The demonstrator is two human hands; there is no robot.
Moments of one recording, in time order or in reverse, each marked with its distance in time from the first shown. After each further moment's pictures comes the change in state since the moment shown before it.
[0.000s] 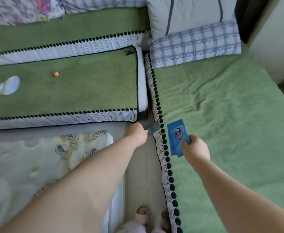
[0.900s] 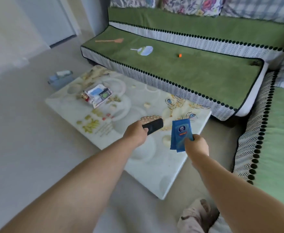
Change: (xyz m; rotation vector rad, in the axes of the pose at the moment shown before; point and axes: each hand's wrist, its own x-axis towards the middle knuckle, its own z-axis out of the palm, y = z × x) left_hand -0.380 -0.433 -0.049 -0.393 0.450 -0.364; right_hand -0.405 -0.039 0.219 0.001 -0.398 -0.432
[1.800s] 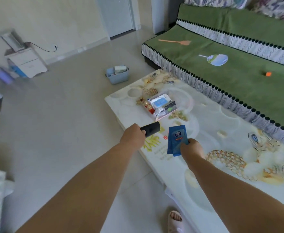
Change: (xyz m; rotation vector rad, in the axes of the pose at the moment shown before) left_hand 0.147 -0.236 -0.256 -0.017 0.194 -0.315; right_hand 0.026 -0.230 0.340 -0.167 -0.314 -0.104
